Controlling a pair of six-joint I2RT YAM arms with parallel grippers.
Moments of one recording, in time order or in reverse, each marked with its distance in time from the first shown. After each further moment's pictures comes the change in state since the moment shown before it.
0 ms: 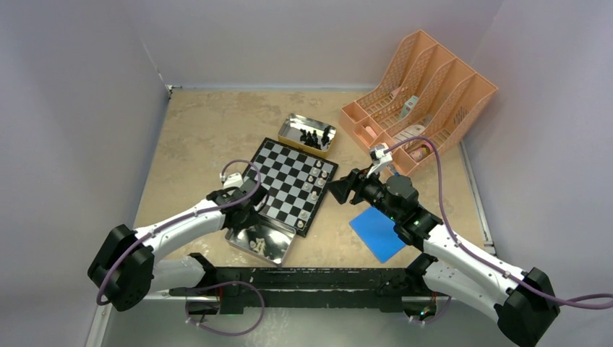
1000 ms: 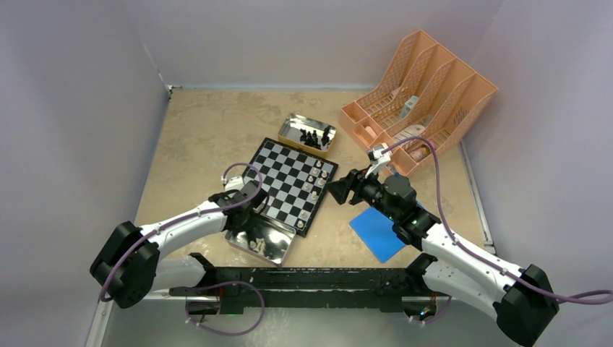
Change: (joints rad) left arm 0.006 0.031 -0.053 0.073 0.021 0.015; right arm 0.000 0.022 -0.007 0.015 0.000 -0.014
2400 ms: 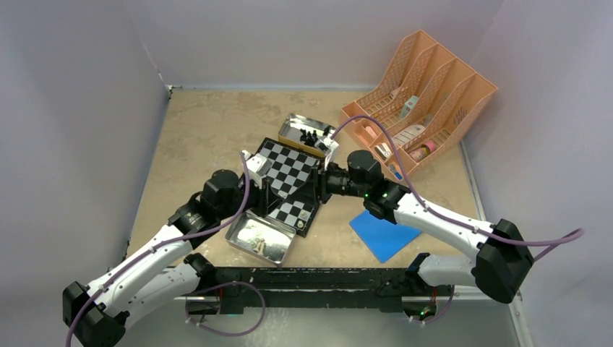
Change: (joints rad) left arm 0.000 -0.436 0.056 0.376 0.573 0.684; right arm 0.113 0.349 0.332 -0.071 -0.391 0.017
